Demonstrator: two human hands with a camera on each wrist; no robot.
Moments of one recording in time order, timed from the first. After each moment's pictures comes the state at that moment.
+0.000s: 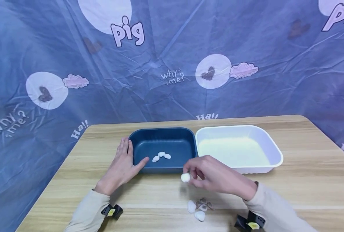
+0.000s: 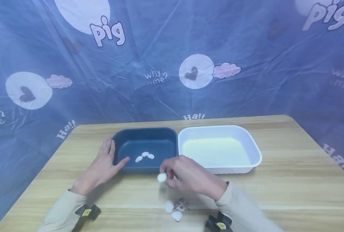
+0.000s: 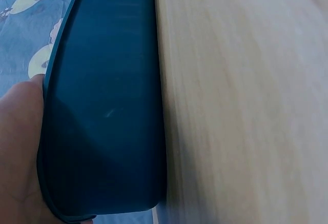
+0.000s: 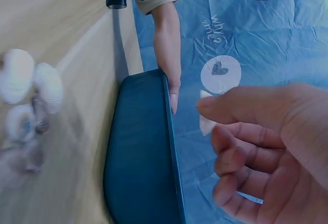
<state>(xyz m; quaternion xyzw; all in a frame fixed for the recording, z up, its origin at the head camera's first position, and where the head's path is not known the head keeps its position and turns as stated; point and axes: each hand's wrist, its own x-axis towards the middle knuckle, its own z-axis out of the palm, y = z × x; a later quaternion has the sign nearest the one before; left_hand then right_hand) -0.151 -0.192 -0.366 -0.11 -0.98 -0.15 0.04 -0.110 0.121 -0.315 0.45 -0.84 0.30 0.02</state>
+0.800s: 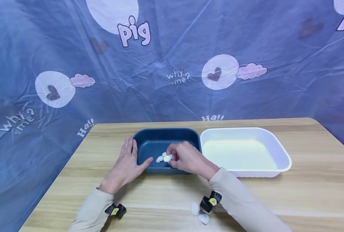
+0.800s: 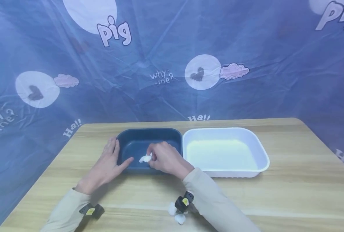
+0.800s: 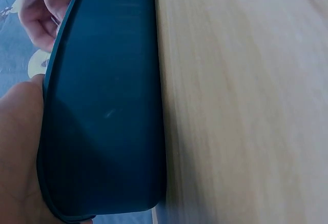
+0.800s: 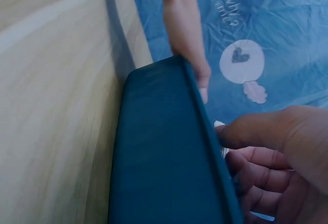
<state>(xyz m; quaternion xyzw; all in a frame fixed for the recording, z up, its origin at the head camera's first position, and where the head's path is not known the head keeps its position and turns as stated) -0.152 -0.192 -0.368 -0.11 -0.98 -0.14 0.05 -0.166 0.051 -0.330 0.34 -0.89 0.29 0.02</state>
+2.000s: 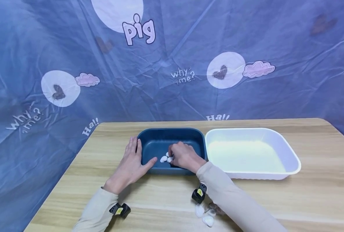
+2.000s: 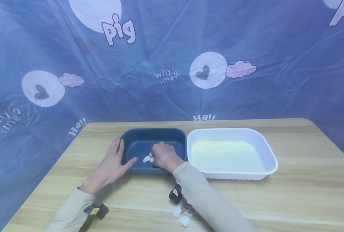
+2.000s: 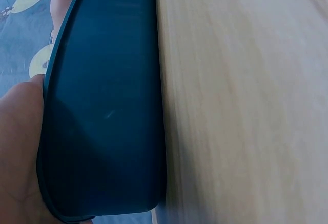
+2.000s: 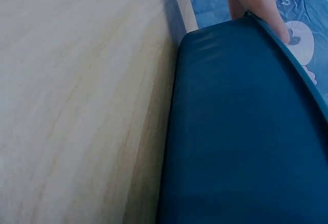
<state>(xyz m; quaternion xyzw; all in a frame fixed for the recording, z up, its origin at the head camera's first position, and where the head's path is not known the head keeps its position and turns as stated) -0.152 -0.193 -0.370 -0.10 -0.98 -0.14 0.04 -0.195 0.019 -0.360 0.28 -0.94 0.20 -0.04</state>
